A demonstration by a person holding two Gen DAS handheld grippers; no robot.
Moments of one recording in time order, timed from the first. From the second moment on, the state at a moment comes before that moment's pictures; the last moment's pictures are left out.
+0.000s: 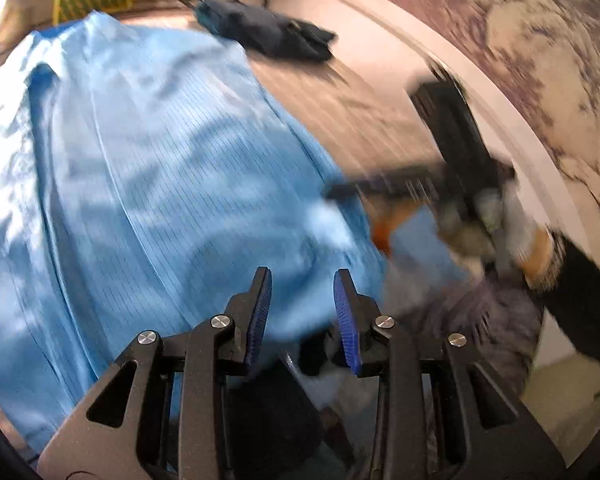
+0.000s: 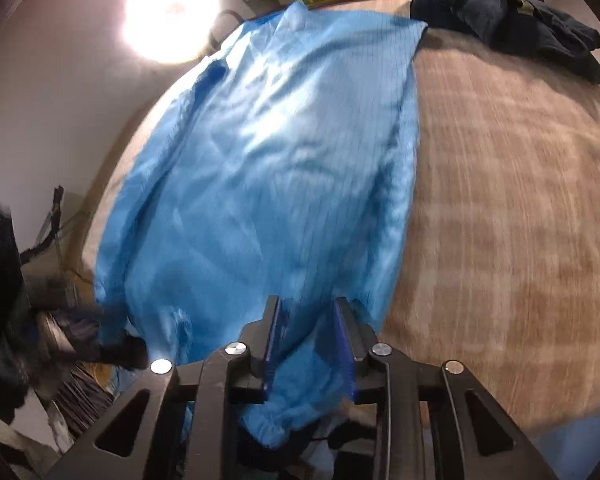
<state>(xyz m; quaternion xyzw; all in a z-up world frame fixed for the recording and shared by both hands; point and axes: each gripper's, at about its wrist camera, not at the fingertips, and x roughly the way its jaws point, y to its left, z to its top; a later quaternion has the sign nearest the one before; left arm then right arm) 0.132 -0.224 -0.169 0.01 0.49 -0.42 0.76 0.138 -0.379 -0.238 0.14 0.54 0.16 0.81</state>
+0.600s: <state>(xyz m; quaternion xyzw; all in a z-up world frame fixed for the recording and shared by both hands) 0.084 -0.279 -0.205 0.09 0.53 -0.48 0.70 0.110 -0.398 -0.230 0.17 0.52 0.16 0.82</state>
